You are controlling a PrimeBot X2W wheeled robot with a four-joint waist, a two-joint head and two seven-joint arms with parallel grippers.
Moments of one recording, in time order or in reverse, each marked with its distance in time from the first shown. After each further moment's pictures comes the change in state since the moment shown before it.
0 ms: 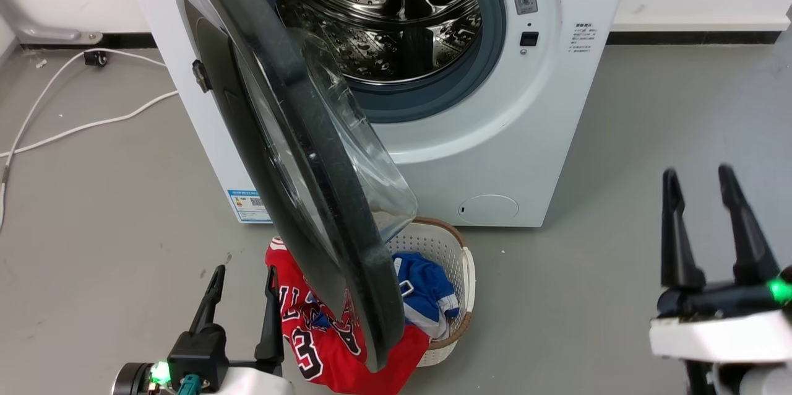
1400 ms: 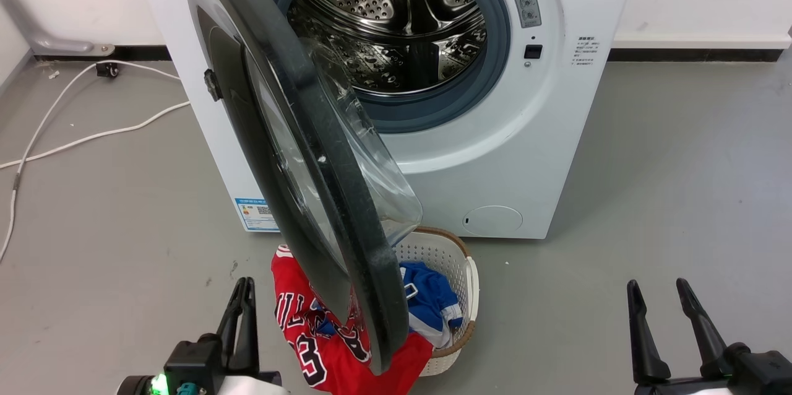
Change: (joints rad) left arm 0.024 0.000 -0.004 0.015 -0.038 0.001 0.000; right arm 0.219 0.076 -0.018 0.133 -0.108 0.000 0.000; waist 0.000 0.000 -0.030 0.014
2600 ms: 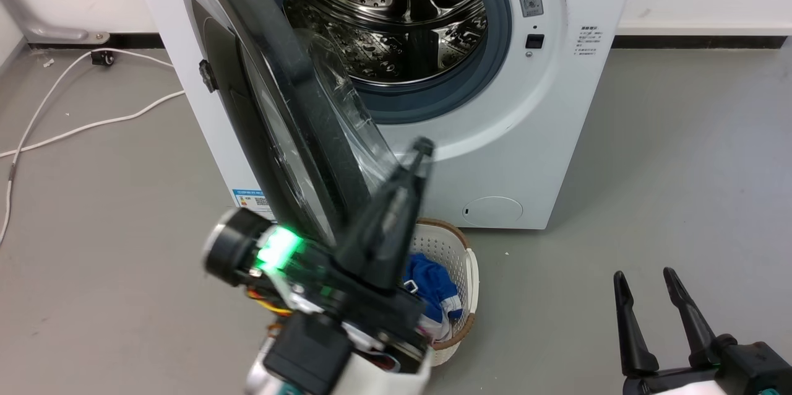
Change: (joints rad) left arm -0.276 0.003 -0.338 -0.442 0.130 -0.083 0.000; right arm -0.019 0.000 0.032 -0.013 -0.021 0.000 0.000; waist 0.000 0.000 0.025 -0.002
